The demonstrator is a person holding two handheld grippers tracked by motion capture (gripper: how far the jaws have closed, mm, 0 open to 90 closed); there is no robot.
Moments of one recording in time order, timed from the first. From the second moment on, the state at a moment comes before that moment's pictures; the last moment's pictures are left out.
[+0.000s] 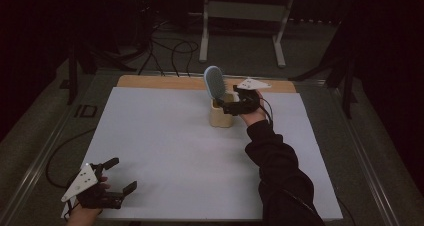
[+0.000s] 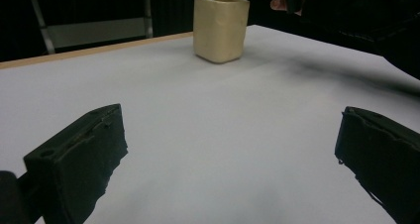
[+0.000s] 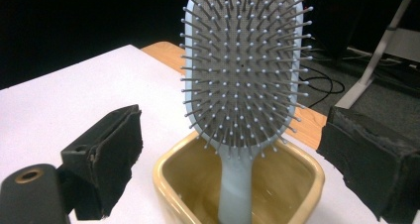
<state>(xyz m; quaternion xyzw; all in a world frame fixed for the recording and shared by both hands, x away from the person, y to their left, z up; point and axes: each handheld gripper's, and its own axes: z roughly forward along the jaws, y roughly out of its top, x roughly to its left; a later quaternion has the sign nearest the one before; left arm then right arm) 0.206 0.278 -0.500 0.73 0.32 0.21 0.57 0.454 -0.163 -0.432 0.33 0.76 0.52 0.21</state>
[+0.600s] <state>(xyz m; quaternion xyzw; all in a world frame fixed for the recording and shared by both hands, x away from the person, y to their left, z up) 0.206 0.278 -0.500 0.73 0.32 0.21 0.57 0.433 -0.177 -0.426 0.32 0.77 0.51 0.21</state>
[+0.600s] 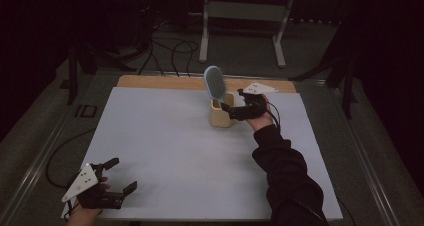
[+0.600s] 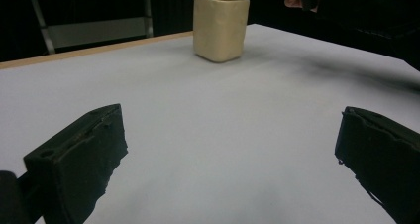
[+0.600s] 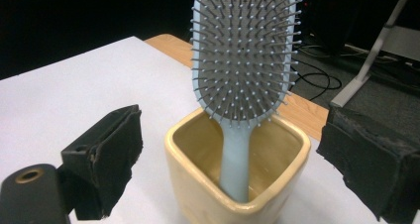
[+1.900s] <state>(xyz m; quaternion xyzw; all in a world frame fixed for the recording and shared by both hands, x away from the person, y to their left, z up) 0.205 0.278 -0.499 0.73 0.32 0.21 0.57 0.349 -0.221 -0.452 0.31 0.78 0.52 0.18</state>
